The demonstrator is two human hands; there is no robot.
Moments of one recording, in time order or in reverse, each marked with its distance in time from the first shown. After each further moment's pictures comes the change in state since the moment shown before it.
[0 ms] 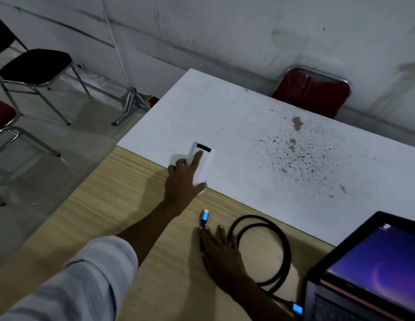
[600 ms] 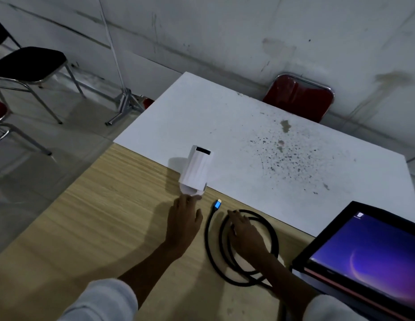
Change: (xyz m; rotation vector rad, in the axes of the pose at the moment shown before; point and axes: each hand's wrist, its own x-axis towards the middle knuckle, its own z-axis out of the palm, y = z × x) left_hand -0.106 0.024 0.025 -0.161 0.015 0.034; right_hand -0.017 0.066 -0.038 0.223 0.041 0.248
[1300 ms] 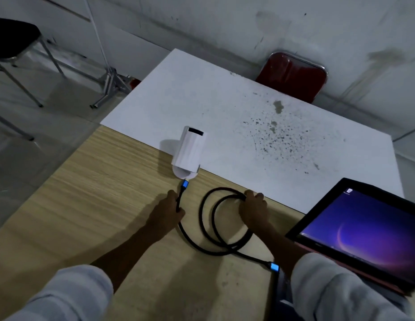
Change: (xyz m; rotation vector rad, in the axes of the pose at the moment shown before) left_hand -0.016 -0.040 -0.002 -0.292 -0.376 -0.295; right_hand 0.013 0.019 -0.014 0.003 0.163 0.381
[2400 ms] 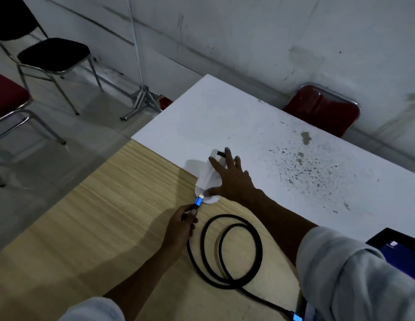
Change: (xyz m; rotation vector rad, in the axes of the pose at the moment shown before) left_hand 0.008 0.004 -0.010 -0.919 0.180 -0.168; right_hand 0.065 -0.164 -0.052 -0.178 -0.083 -0.667
